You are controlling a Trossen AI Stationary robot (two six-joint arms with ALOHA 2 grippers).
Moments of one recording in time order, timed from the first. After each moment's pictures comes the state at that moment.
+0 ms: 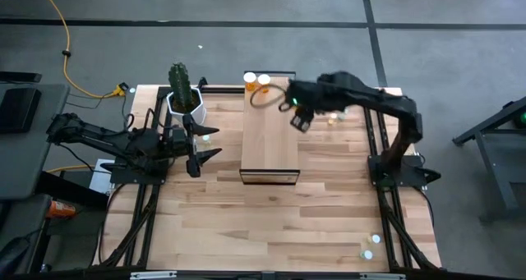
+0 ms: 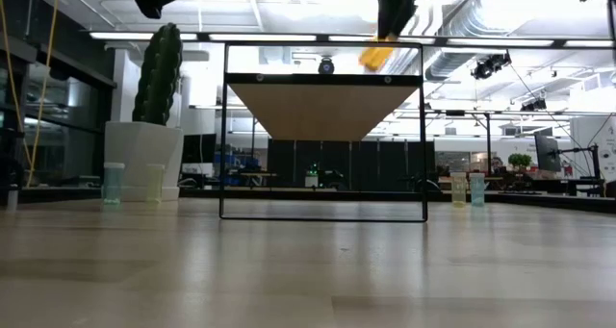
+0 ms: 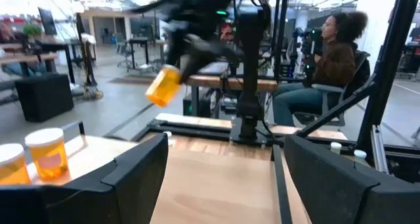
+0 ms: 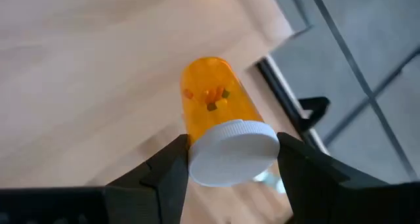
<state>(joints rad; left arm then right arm) -0.12 0.68 0.48 0.24 -0.45 -0.01 -0.18 1.78 2.06 -1.55 0.44 0.29</state>
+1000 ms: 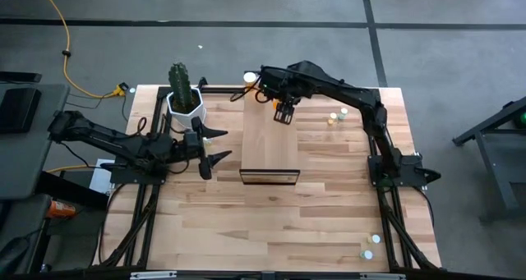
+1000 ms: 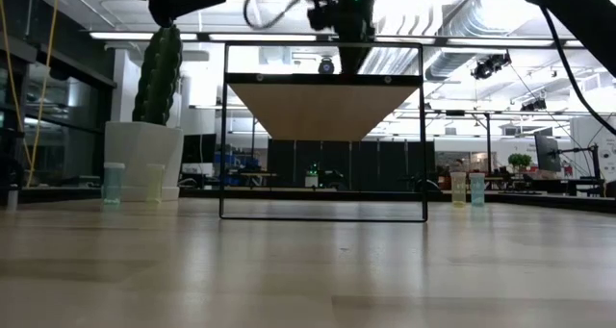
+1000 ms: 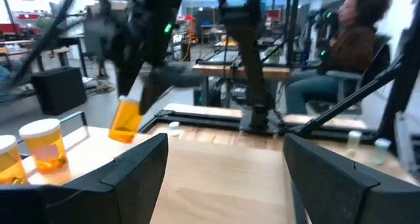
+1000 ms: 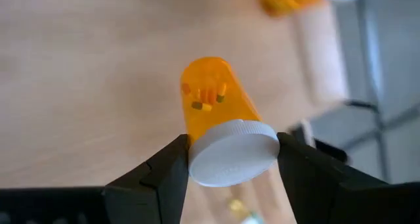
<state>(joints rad) -0.12 0.85 0.48 0.35 -0.51 0.02 -0.30 2.11 2.35 -1.55 0.28 -0.07</state>
